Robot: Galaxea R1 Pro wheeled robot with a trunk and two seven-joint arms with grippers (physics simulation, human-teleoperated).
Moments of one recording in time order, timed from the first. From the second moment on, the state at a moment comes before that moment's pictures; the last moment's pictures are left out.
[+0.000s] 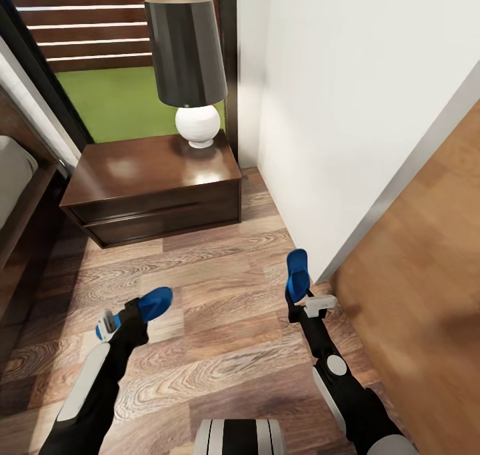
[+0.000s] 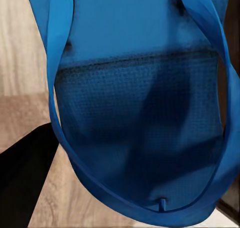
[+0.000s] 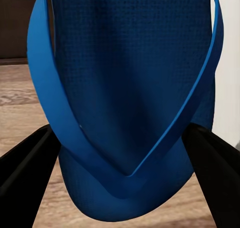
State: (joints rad) left arm -0.36 -0.02 0.12 -1.30 1.70 -0.17 0.44; right arm -0.46 0.00 0.19 -0.92 0.01 -0.35 -0.07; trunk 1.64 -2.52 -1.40
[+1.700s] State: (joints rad) left arm -0.36 -0.03 -0.16 -1.14 0.42 -0.18 0.03; right arm -0.46 0.00 0.18 -0.92 0.01 -0.35 -0.07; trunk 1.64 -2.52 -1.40
